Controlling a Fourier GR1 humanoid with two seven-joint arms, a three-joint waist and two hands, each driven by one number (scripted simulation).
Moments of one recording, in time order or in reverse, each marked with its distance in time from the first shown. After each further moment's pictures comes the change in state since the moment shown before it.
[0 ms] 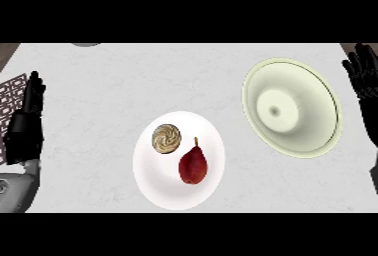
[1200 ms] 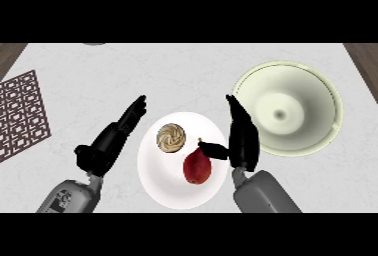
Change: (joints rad) left arm -0.003 -0.173 -0.304 -0.116 0.142 -0.343 0.155; right arm -0.097 0.475 0.497 0.326 0.944 -0.594 0.703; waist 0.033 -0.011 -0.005
